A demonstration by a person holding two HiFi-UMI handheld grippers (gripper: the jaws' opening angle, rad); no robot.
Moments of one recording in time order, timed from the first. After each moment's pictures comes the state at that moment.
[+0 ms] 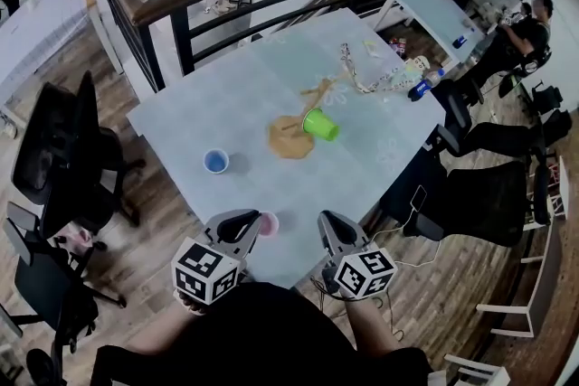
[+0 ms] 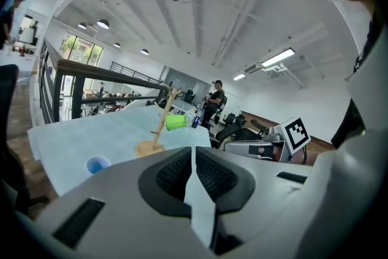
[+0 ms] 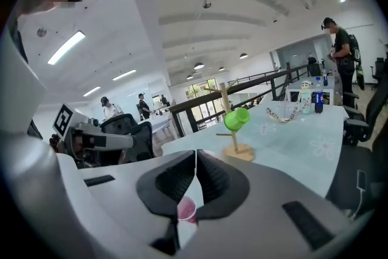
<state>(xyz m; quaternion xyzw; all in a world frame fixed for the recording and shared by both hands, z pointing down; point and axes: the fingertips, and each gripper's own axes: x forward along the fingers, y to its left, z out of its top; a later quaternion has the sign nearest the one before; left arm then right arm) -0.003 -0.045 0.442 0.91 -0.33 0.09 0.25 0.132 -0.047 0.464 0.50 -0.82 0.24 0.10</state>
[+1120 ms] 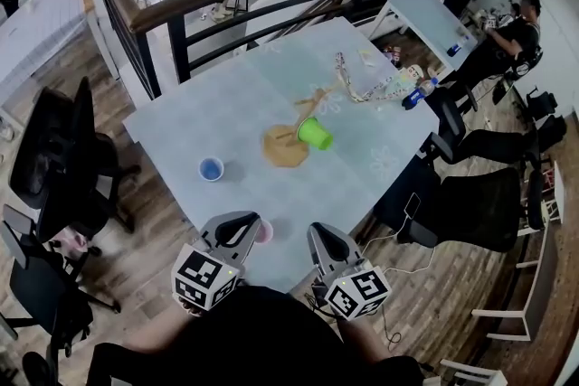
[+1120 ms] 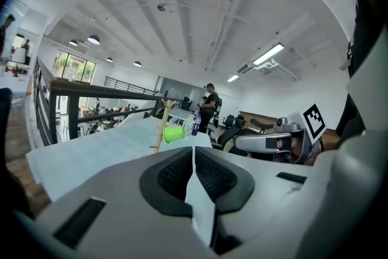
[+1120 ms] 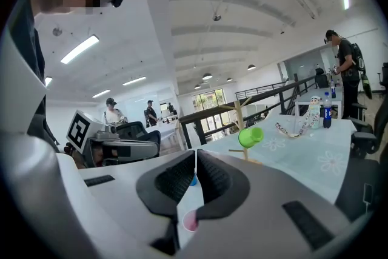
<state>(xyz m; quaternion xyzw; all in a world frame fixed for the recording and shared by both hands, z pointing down) 0.002 -0.053 0.421 0.92 -0.33 0.08 0.18 0.106 -0.032 0.416 0.49 -0.85 0.19 0.06</state>
